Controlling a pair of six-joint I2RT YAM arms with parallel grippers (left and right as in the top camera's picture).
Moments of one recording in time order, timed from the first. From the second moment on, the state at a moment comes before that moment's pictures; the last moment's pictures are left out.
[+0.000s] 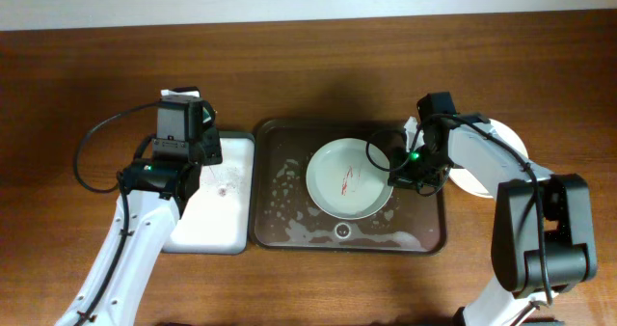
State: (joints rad) left arm -0.16 1.37 1.03 -0.53 -0.24 -0.18; right arm 0.09 1.85 1.13 -0.81 -0.40 0.24
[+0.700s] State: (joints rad) left arm -0.19 1.53 1.00 -0.57 0.28 -0.24; right arm 0.21 1.85 1.14 -0.81 -0.40 0.24
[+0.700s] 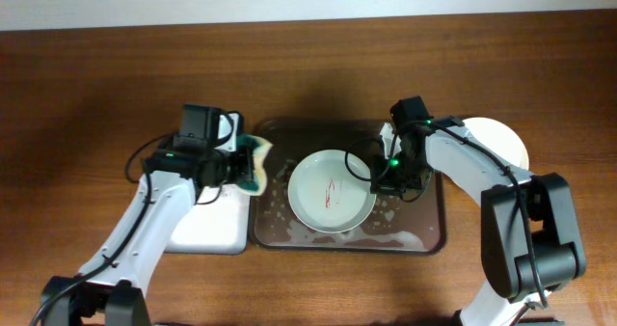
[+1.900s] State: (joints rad) left arm -0.58 1.72 1.06 -0.37 0.18 -0.63; right arm 0.21 1.85 1.13 -0.81 -0.41 0.24
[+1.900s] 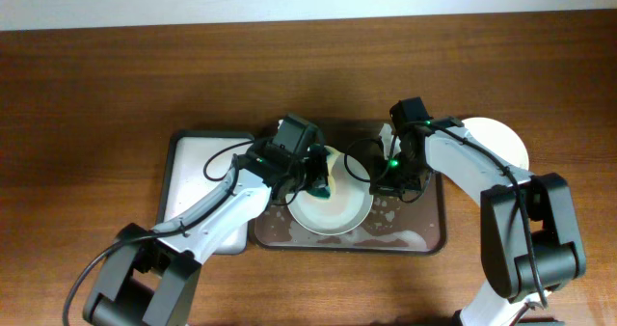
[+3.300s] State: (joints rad) left arm -0.19 1.71 1.02 -0.60 -0.02 -0.28; right arm 0.24 1.84 1.13 -0.83 -0.32 0.31
